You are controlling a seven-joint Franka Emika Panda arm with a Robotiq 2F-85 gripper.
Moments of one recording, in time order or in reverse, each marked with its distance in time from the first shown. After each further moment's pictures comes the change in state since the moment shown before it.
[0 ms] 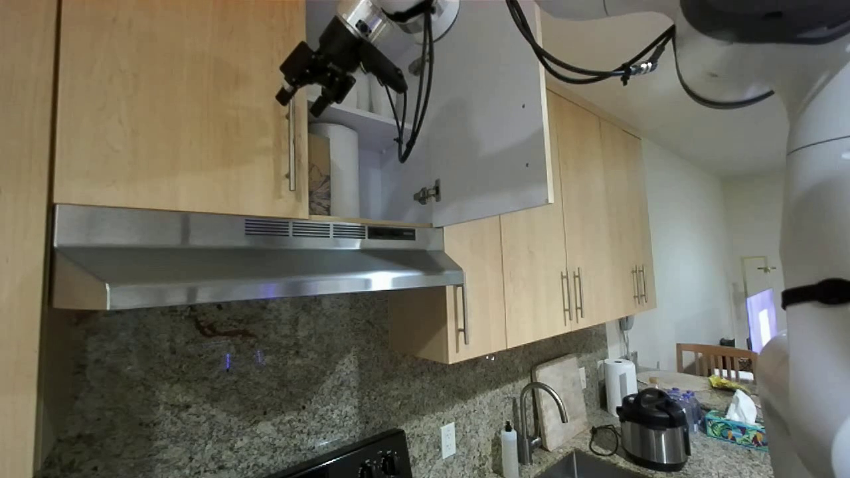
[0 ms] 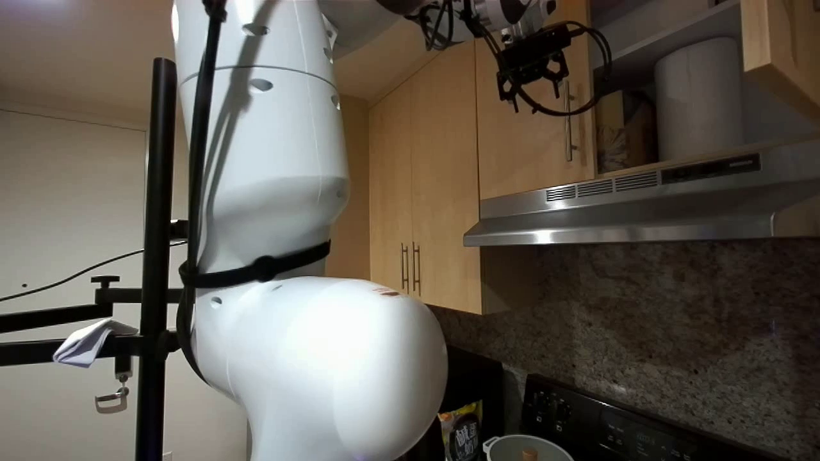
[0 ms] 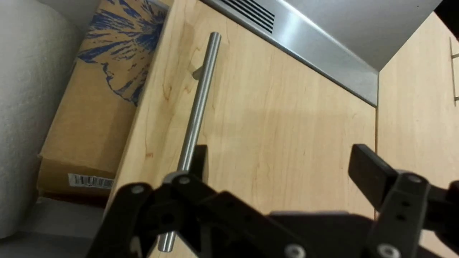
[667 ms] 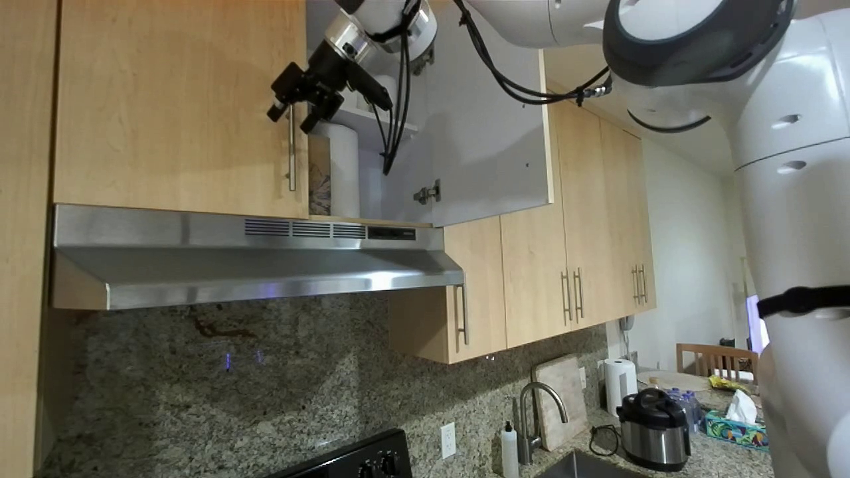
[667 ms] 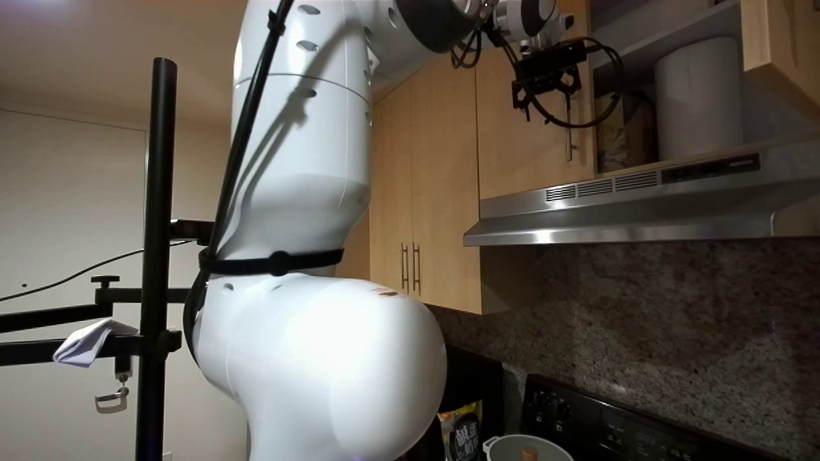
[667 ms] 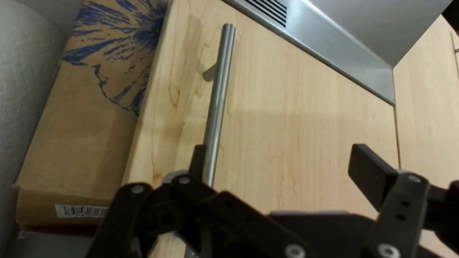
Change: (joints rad) arm -0.015 0.174 -0.023 0.198 0.072 -0.074 -0.025
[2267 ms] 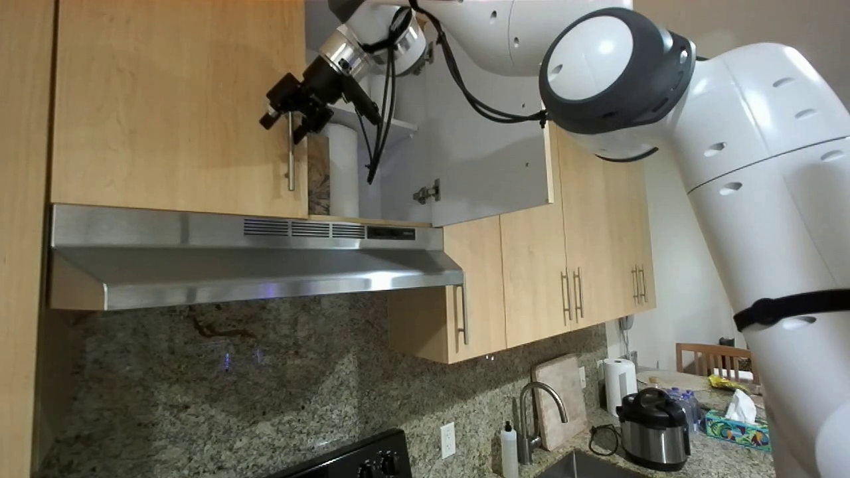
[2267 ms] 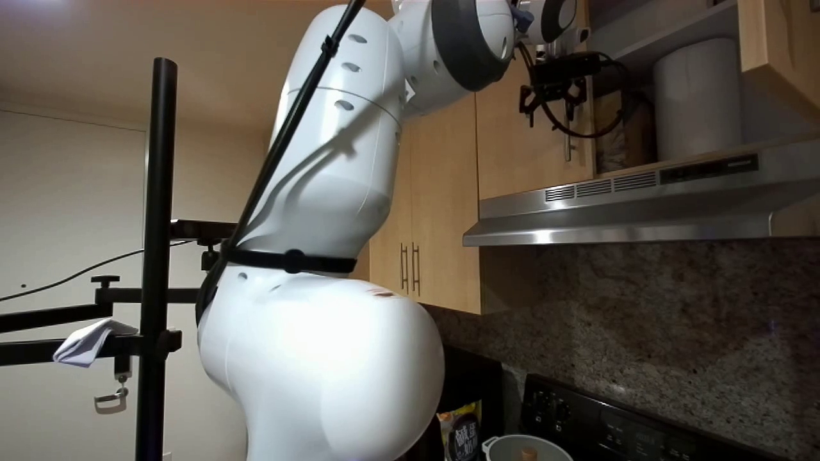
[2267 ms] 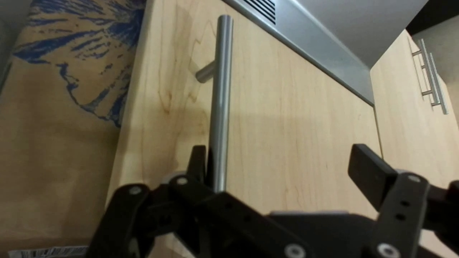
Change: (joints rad) arm -0.040 0.181 -0.015 0.256 0.167 -0.176 -0.098
